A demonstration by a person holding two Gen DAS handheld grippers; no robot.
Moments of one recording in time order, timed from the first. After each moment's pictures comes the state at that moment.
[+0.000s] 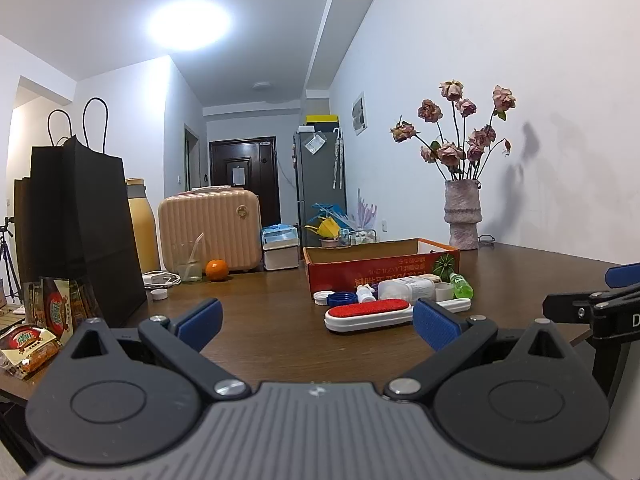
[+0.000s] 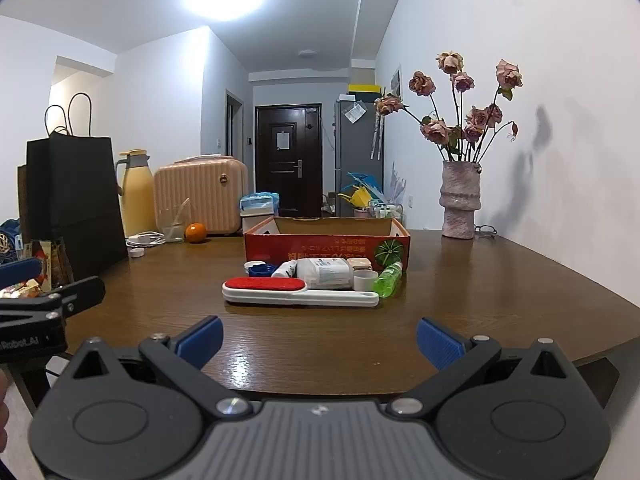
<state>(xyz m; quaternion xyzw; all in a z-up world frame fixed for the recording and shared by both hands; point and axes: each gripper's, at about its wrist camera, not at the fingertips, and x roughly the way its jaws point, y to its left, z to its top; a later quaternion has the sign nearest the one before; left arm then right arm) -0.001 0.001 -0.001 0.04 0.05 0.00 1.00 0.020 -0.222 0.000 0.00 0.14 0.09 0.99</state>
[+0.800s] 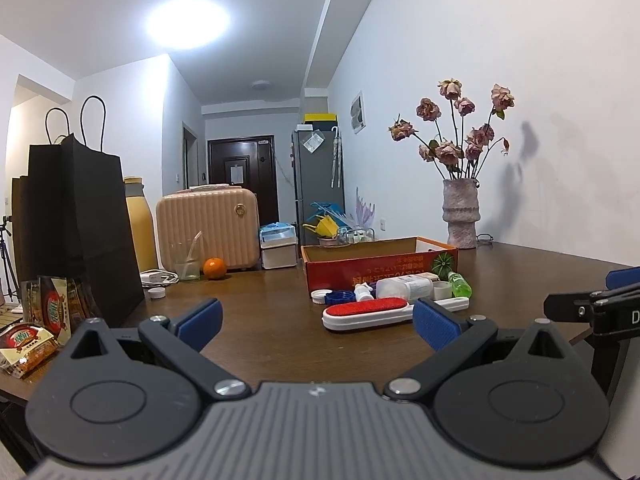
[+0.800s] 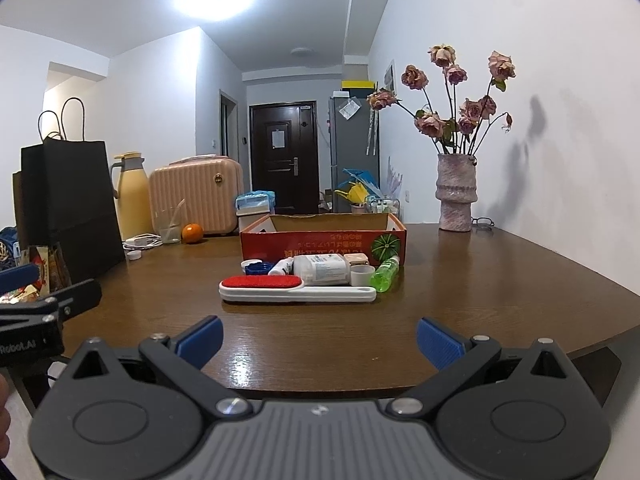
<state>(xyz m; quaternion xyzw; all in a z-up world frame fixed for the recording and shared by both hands) -0.001 0.000 -0.004 0.04 0.06 -0.01 1.00 0.021 -0.226 -0.002 0.01 0.14 0.08 0.99</state>
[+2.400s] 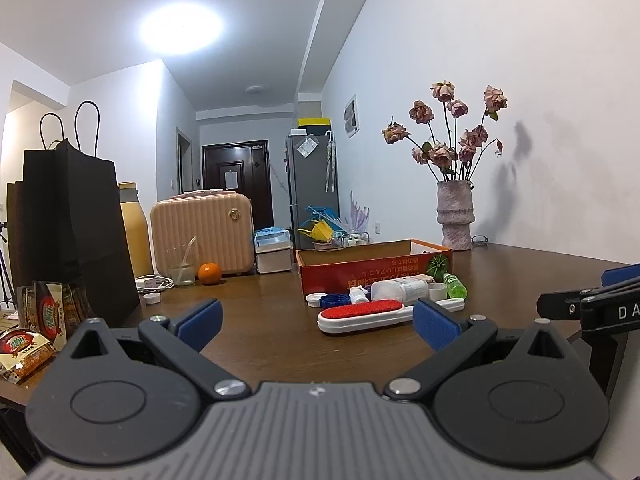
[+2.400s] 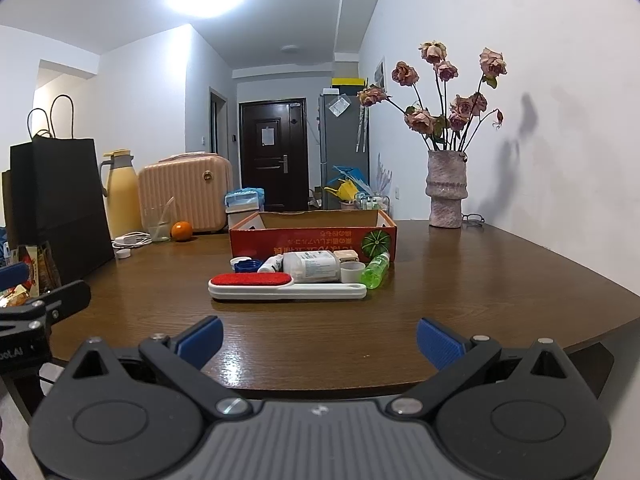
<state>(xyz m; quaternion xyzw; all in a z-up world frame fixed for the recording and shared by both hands) -0.001 0.001 -0.006 0.05 0.05 -0.02 1.00 0.024 -0.225 -0.004 0.02 0.15 0.07 0.99</state>
